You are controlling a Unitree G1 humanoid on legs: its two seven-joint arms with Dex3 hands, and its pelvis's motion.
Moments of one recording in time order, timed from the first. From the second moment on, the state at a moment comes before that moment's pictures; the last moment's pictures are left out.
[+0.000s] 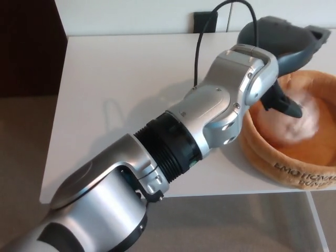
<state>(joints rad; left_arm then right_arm) -1.10 -0.06 -0.73 0.57 0.76 0.33 -0.36 -0.07 -0.47 0.16 1.30 -0.29 -0.13 0.17</state>
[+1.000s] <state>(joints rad) -1.00 0.25 -0.55 -0.14 0.73 0.46 -0.75 -0.09 -0.45 0.17 1.29 -0.29 -0.10 0.18</state>
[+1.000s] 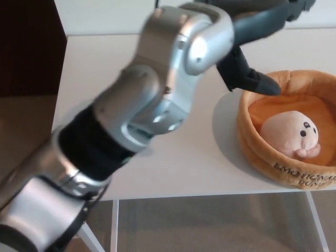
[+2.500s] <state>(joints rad) 0.81 0.73 0.00 0.21 0.66 0.11 -0.59 0.03 -0.48 0.15 1.32 -0.29 -0.10 0.19</state>
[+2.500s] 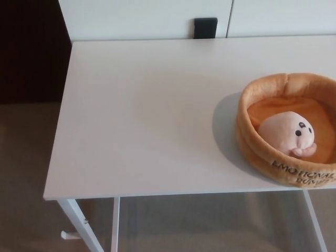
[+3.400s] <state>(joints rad) 0.26 0.59 -0.01 1.24 0.56 -0.11 -0.21 0.03 -0.48 0.14 1.33 -0.29 -0.10 0.20</state>
